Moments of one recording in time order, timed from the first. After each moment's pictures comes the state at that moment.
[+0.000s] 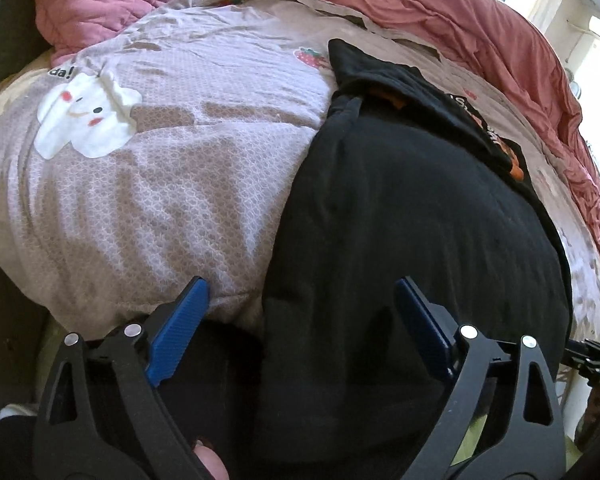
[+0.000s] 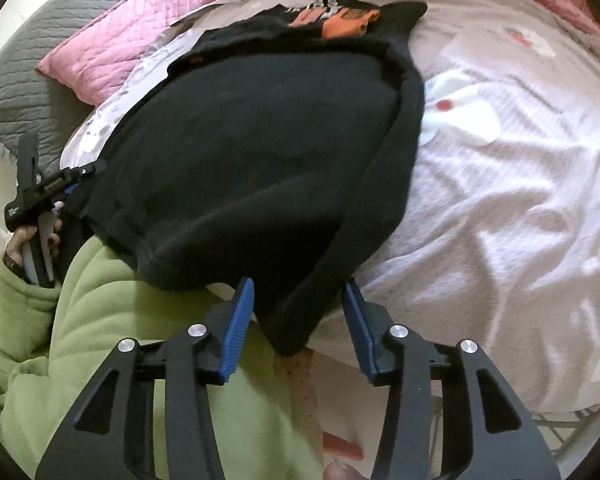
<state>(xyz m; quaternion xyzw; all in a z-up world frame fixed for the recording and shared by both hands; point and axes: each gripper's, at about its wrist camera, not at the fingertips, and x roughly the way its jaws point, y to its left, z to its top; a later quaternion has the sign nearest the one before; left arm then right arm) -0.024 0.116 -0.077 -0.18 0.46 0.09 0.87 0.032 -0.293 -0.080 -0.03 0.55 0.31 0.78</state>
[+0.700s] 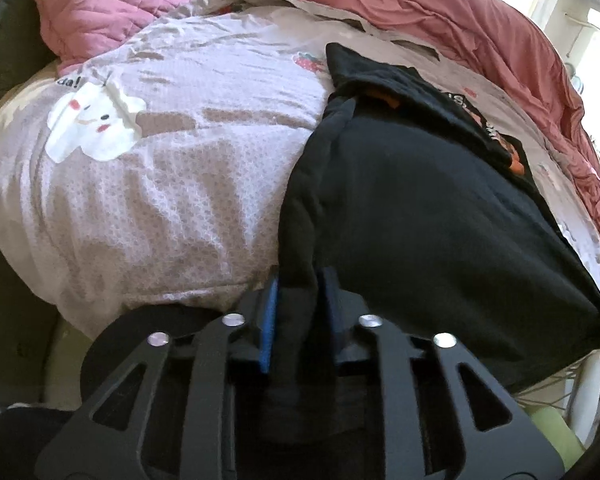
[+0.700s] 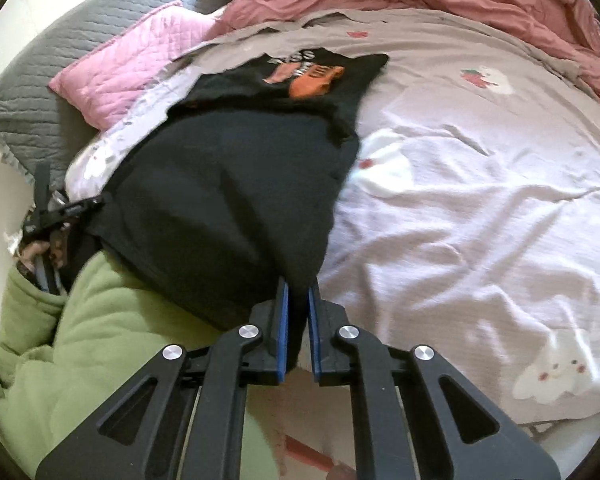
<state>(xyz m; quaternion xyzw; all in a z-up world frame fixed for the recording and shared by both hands) -0.029 0.107 -0.073 -0.16 0.46 0.10 0.87 0.039 -0.359 -0.032 -0.03 0.50 0.31 0.81</state>
